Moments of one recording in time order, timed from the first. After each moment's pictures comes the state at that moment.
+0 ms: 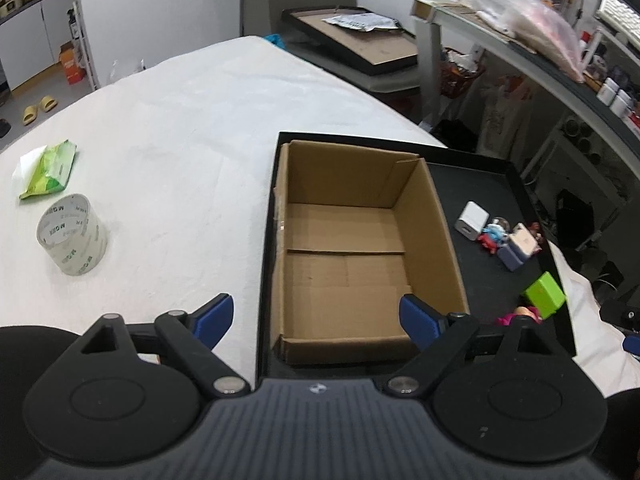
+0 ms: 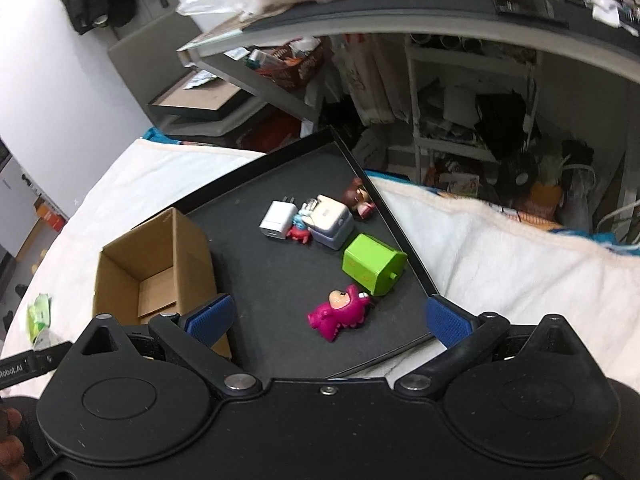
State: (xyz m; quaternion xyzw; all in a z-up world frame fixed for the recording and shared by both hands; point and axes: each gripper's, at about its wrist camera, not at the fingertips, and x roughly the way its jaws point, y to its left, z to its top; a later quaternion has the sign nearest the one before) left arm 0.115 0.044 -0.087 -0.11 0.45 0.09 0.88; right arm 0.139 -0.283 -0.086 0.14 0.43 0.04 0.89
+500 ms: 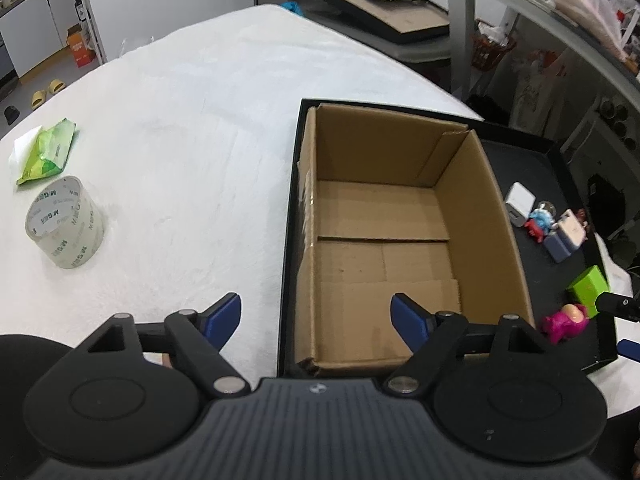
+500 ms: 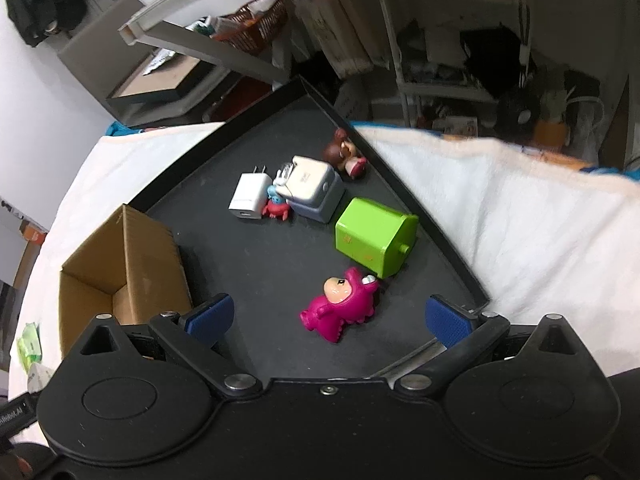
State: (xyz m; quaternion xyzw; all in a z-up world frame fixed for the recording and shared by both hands) left arm 0.146 0.059 -0.131 -0.10 0.49 0.11 0.86; right arm 0.186 -0.274 -0.149 0.20 0.48 0.01 0.85
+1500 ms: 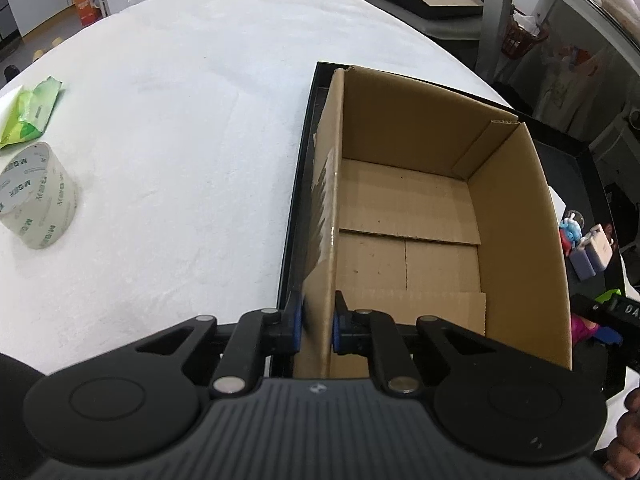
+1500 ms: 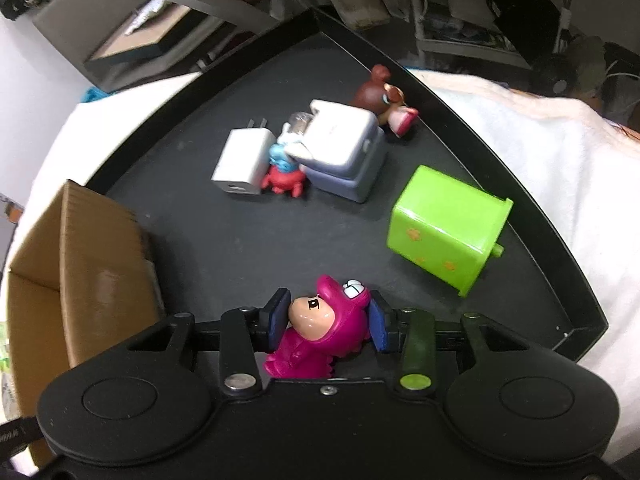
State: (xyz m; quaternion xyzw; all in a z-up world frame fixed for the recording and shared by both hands) left arm 0.179 0.076 -0.168 -0.14 0.52 0.12 0.83; right arm 0.230 -0.231 -0.204 0.18 0.52 0.01 0.84
